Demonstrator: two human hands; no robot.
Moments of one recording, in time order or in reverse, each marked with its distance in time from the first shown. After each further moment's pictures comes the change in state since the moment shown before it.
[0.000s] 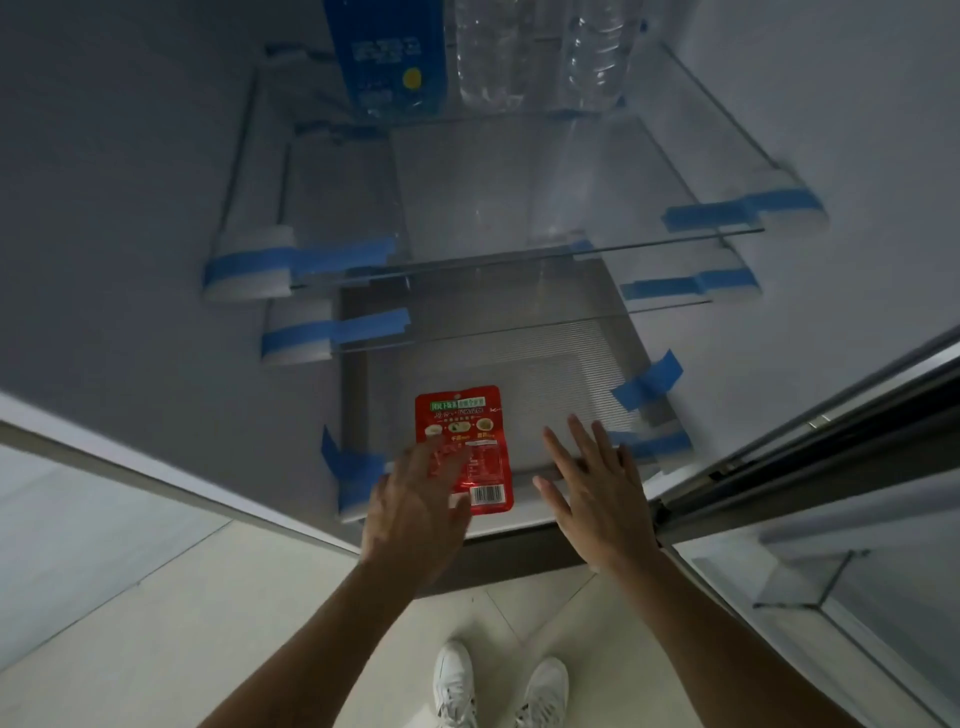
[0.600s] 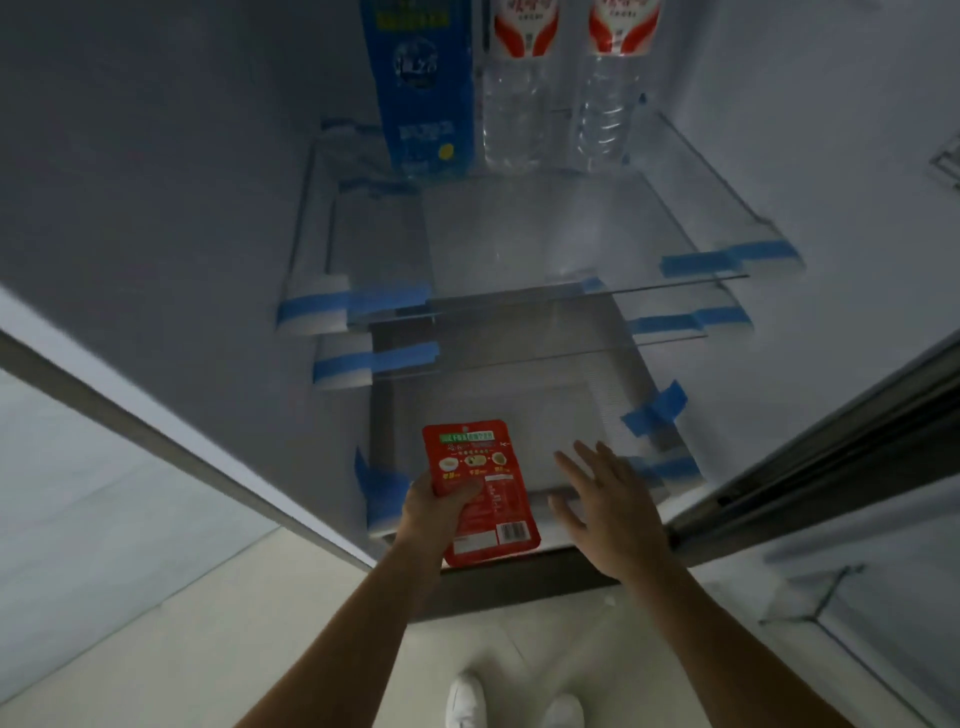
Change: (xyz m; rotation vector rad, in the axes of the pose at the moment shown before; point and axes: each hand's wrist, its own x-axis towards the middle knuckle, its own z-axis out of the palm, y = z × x) left_hand 0.011 0.017 -0.029 -1.296 -0.086 -0.766; right_hand -0.005 -0.006 -0.031 0.075 0.083 -0.094
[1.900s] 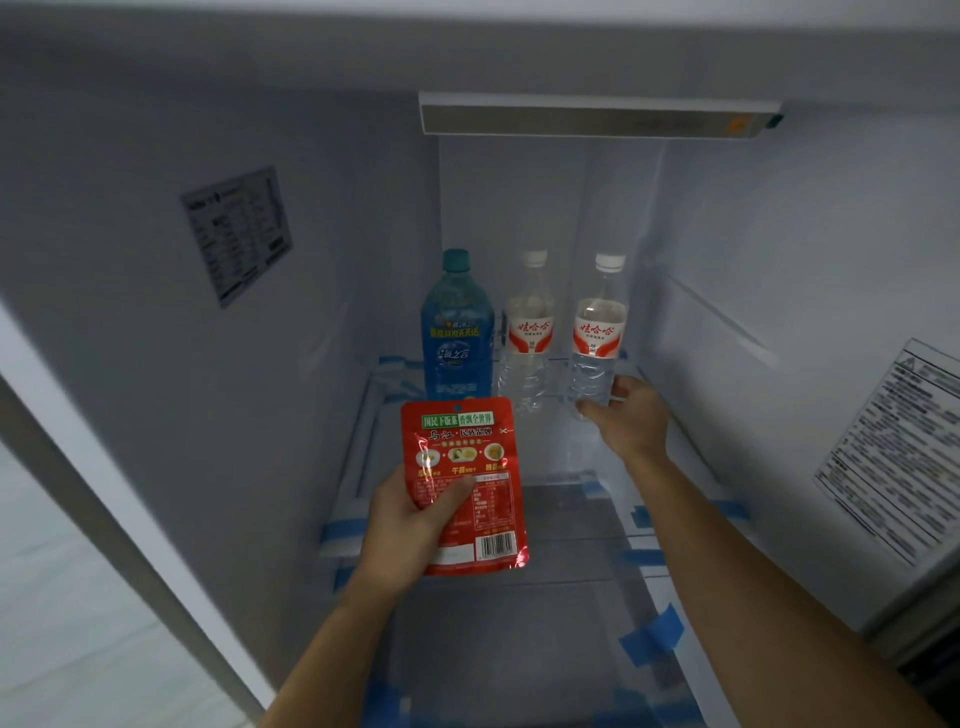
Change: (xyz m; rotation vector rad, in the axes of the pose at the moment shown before) left_hand -0.074 0.220 0.000 0.057 0.016 0.699; right_hand 0.232 -0.007 -0.269 0.815 0.516 0.261
